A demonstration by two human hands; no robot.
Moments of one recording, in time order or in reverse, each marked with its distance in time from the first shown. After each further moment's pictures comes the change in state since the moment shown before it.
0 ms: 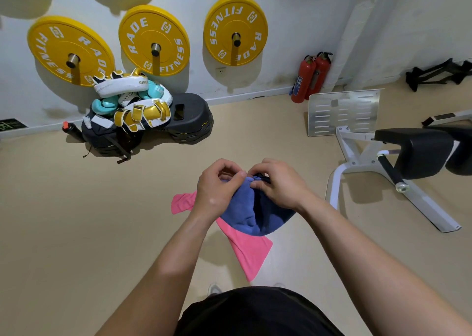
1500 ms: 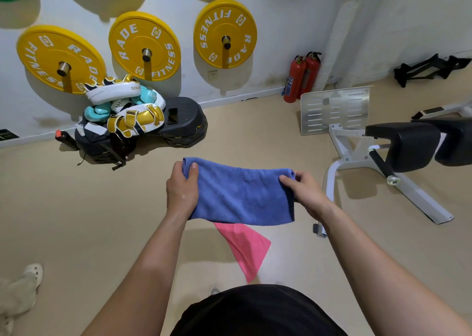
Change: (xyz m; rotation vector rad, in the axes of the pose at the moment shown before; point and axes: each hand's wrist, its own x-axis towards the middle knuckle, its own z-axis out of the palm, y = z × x) left_hand 0.019 -0.047 -0.029 0.188 0.255 -0.164; right_hand -0.038 0.074 0.018 0.824 0.174 0.620
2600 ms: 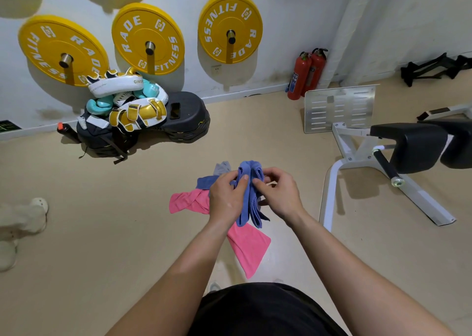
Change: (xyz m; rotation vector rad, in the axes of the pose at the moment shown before) left_hand -0.040 0.012 0.067 -0.032 -0.188 0.134; right_hand -0.024 -0.024 0.065 0.018 0.040 -0.200
